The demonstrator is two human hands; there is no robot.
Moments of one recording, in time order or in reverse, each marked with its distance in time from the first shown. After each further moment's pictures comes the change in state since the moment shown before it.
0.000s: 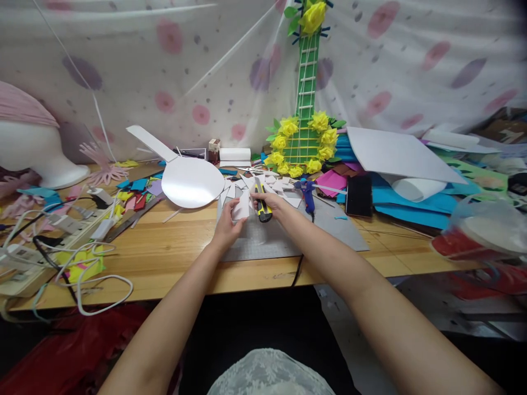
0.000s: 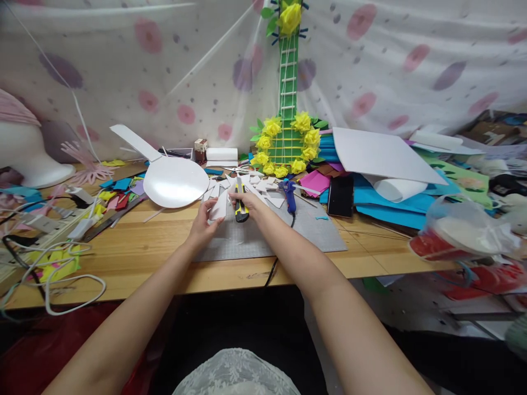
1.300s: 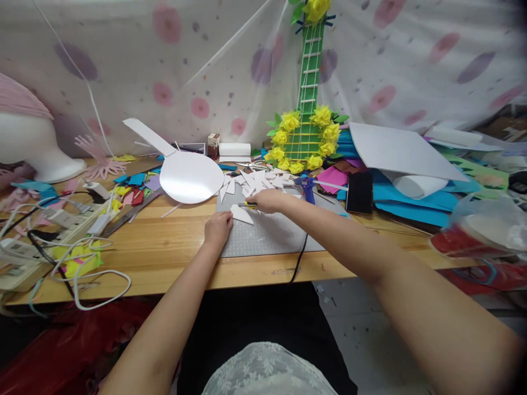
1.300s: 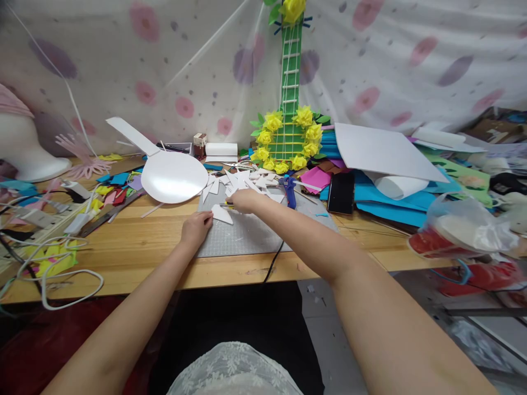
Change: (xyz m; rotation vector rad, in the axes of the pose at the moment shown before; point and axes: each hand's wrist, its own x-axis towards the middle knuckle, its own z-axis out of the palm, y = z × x) left_hand -0.012 -0.009 -0.013 0.795 -0.075 -0.179; right_hand -0.024 -0.030 0.003 -2.049 -0.355 -0.348
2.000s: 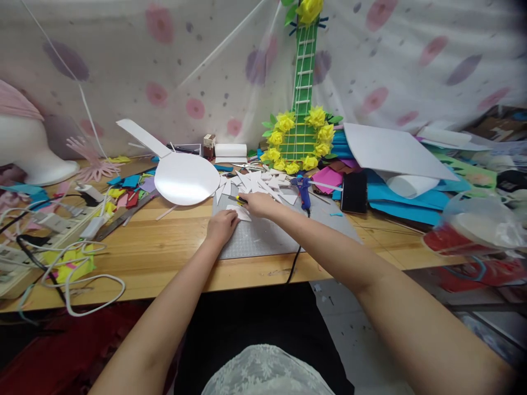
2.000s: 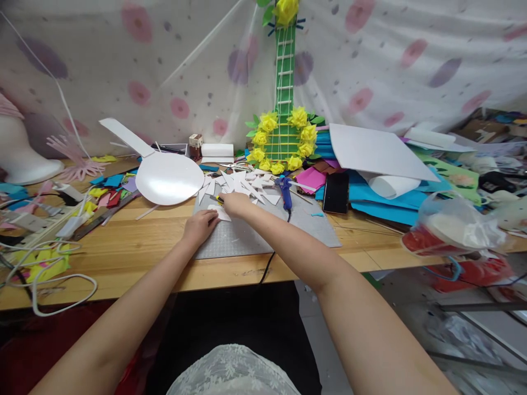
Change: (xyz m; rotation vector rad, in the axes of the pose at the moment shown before) left_hand 0.009 0.009 0.008 -0.004 -0.046 0.203; right_hand 0.014 -0.013 0.018 0.242 0.232 0.156
